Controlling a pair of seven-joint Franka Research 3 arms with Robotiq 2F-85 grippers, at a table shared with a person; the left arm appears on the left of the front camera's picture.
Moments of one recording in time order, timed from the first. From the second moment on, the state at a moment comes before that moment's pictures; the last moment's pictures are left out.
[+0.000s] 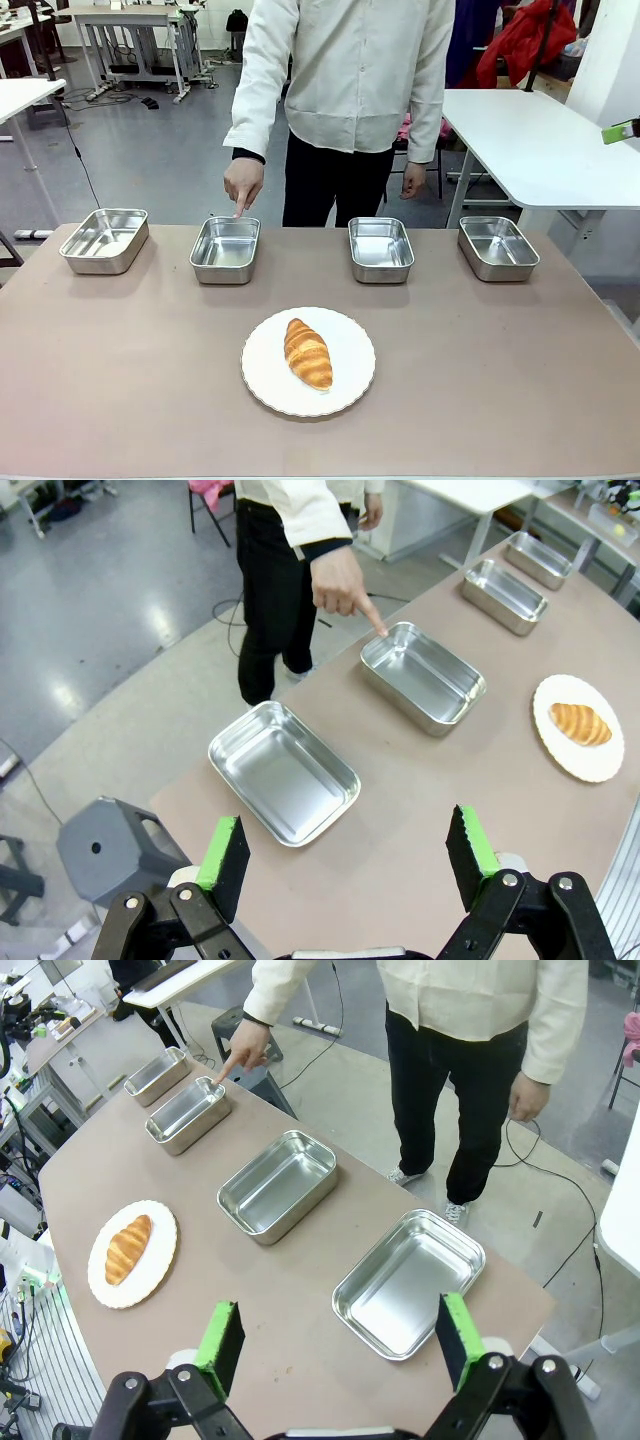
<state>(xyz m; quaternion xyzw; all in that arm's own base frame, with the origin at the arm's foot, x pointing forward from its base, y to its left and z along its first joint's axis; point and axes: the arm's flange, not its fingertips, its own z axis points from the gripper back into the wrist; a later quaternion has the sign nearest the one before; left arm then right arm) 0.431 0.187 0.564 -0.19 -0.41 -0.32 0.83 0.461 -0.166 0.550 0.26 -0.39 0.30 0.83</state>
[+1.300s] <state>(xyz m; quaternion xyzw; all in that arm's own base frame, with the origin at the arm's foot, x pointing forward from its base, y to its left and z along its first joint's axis) 0.510 -0.240 0.504 -0.19 -0.12 0.04 0.97 0.462 -0.165 0.549 0.26 -0.39 0.30 0.83</state>
